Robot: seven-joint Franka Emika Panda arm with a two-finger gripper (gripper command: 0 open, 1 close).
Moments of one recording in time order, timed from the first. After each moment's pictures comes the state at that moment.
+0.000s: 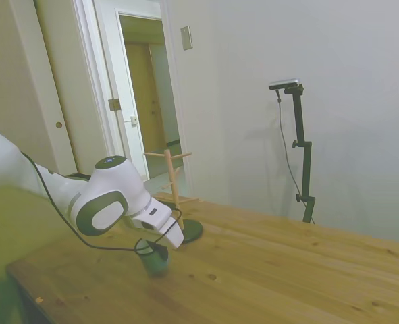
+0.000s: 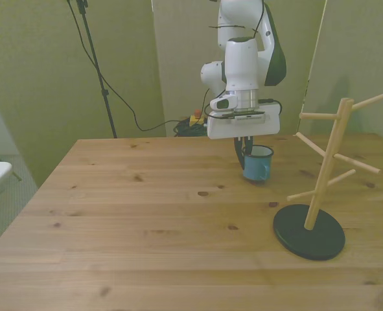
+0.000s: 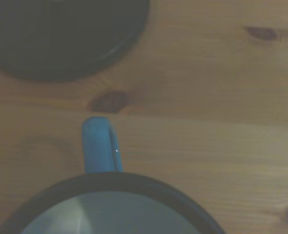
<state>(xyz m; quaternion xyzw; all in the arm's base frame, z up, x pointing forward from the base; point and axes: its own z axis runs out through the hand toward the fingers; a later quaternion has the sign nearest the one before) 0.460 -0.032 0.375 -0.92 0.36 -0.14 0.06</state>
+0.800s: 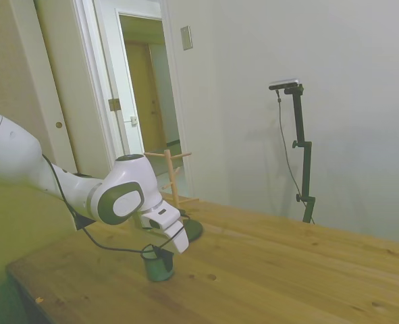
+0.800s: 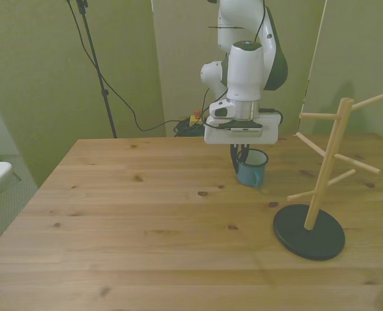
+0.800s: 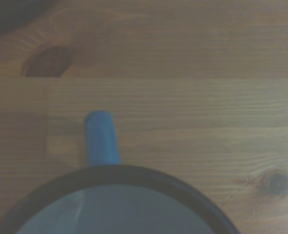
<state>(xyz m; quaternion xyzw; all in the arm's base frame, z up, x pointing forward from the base) 0.486 -0.038 0.365 -0.91 0.40 -0.08 0.01</state>
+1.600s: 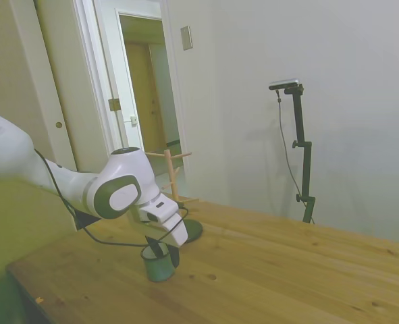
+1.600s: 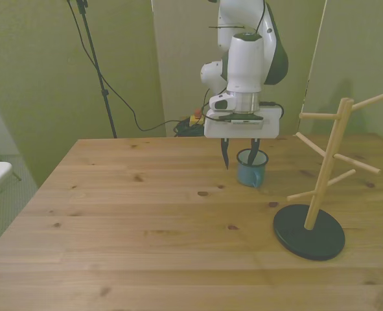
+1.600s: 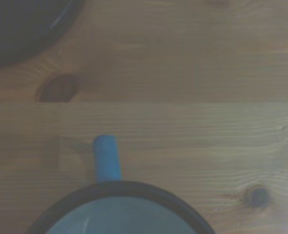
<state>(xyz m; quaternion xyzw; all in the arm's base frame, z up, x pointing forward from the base) 0.483 -0.035 0.399 -0.91 0.40 -0.11 0.02</state>
